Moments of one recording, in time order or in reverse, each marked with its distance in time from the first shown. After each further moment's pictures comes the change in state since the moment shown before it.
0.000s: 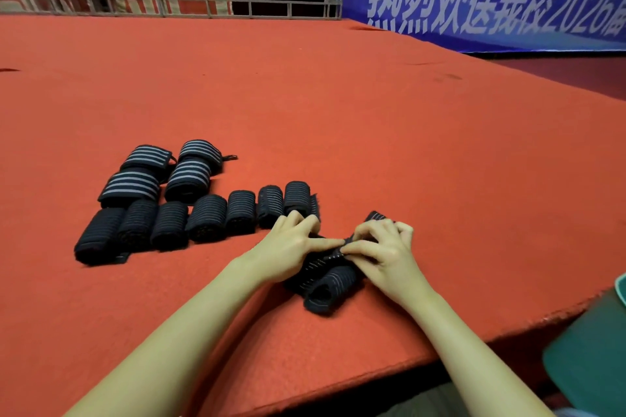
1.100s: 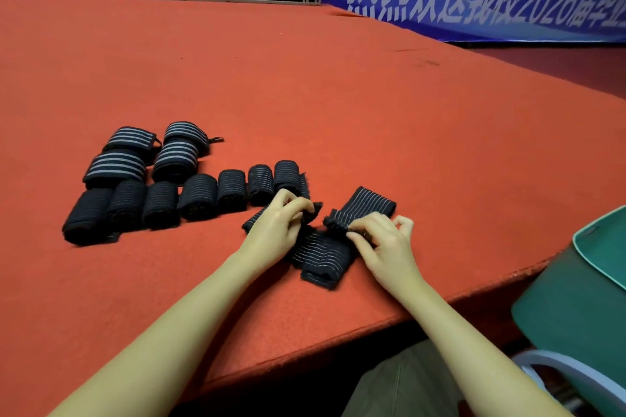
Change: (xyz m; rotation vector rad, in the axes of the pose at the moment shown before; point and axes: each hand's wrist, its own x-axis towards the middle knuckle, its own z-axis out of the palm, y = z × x) left_hand -0.023 0.018 0.019 -0.511 0.396 -0.238; right_hand -0.034 -0.033 -0.011 -0.015 0.057 0.251
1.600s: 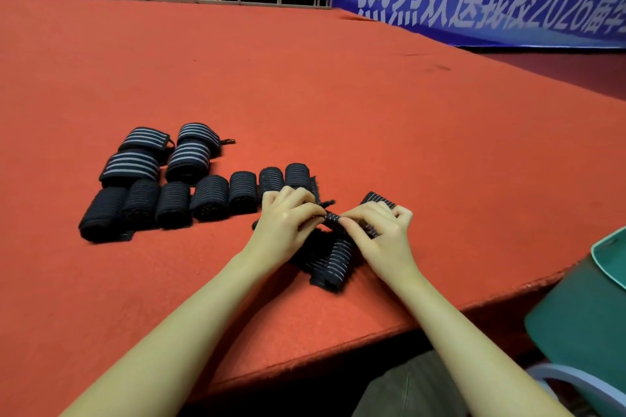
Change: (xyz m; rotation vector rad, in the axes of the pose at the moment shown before) left_hand 0.005 0.014 -0.016 0.217 0.187 0.258; right_hand 0.027 -0.028 0.005 0.171 0.096 0.047
